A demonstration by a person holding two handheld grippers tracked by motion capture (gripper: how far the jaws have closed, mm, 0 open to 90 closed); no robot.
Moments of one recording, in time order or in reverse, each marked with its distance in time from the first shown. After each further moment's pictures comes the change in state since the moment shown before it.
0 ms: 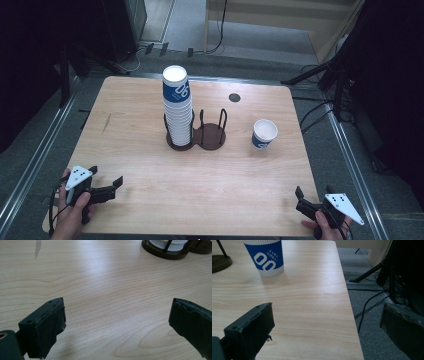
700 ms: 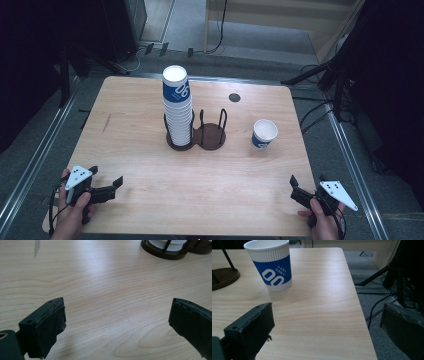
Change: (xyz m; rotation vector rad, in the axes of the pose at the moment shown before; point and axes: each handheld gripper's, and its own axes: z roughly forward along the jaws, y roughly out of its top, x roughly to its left) left arm 0.000 0.000 0.000 0.001 -0.007 -0.003; right arm 0.012 0.022 0.021 -0.017 0.031 0.019
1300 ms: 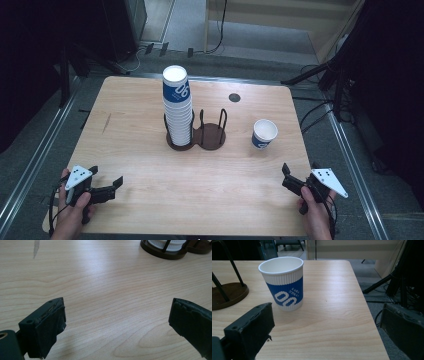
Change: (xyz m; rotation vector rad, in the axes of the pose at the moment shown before) left arm 0.000 0.000 0.000 0.000 -0.003 0.002; right arm 0.025 0.027 0.019 -0.044 0.012 -0.004
